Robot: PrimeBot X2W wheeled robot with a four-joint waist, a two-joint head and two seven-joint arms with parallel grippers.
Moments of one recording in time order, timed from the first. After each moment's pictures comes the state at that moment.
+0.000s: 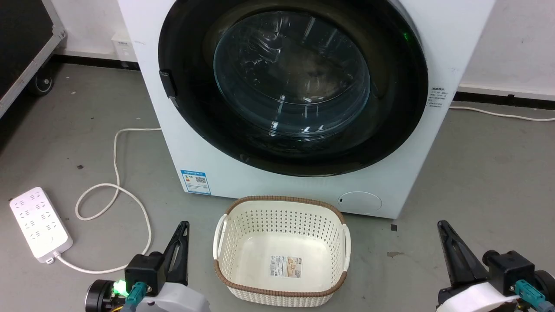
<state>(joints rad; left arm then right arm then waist) 0.00 0.07 -0.08 0.09 -0.06 -0.02 -0.14 0.03 -0.06 -0.05 0.05 0.01 0.13 -0.13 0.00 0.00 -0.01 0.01</state>
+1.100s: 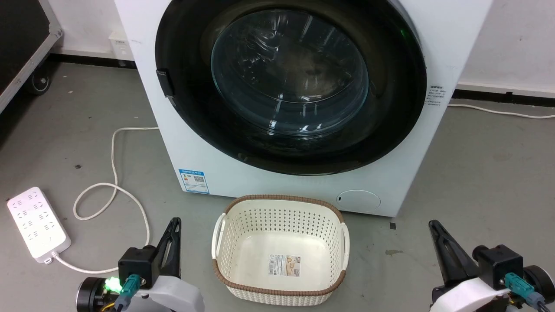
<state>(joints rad) 0.00 0.06 -0.04 0.04 -0.04 -0.01 -0.06 0.03 -0.06 -0.03 0.03 0.01 0.13 -0.06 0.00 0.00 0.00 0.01</state>
